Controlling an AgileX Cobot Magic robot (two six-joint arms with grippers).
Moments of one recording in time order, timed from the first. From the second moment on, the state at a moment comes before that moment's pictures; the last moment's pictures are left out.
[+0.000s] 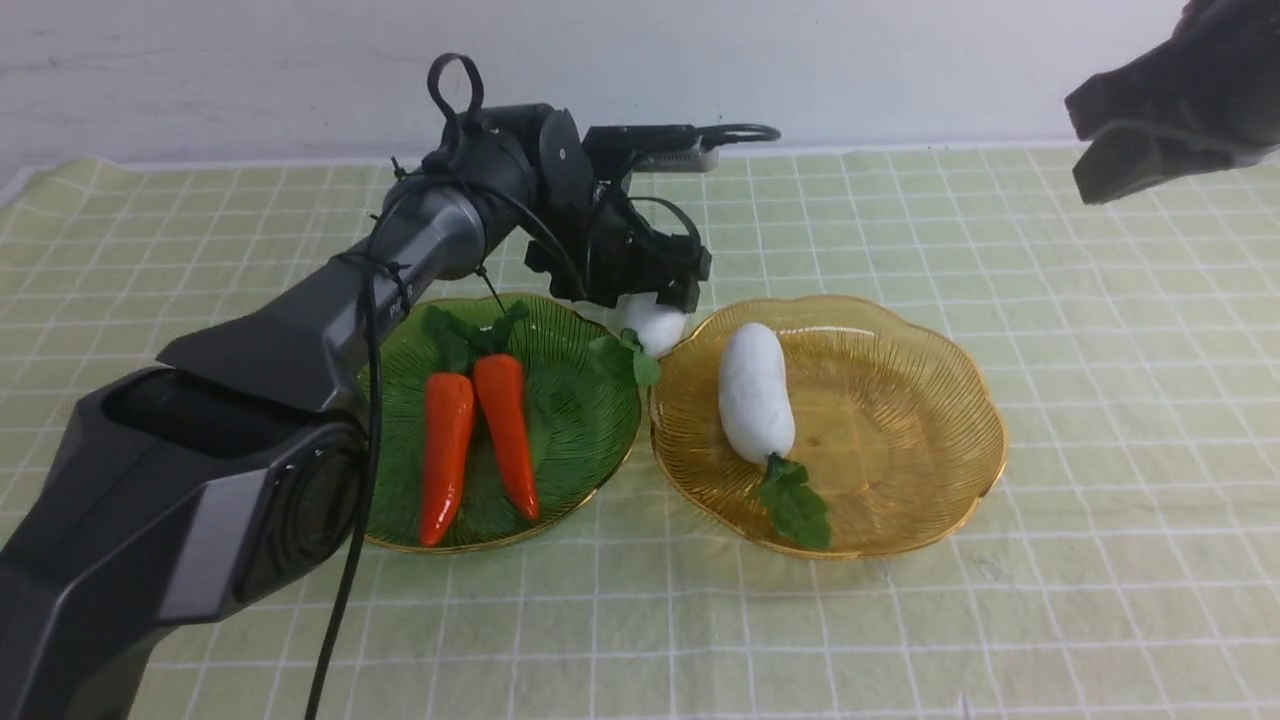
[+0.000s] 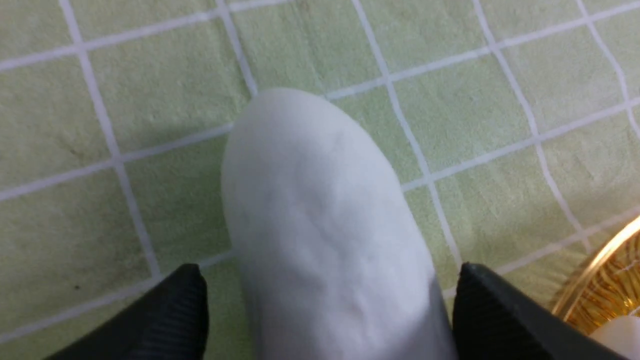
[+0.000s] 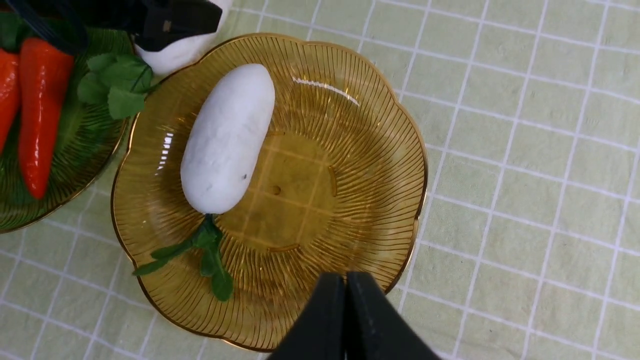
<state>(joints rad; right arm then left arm) 0.12 1.59 -1.65 0.24 1.23 -0.21 -0.35 2.57 -2.40 -0.24 0.88 0.03</state>
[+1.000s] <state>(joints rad) 0.11 1.45 -1.65 0.29 1.26 -0.22 -0.47 2.44 -2.55 -0.42 1.24 0.07</state>
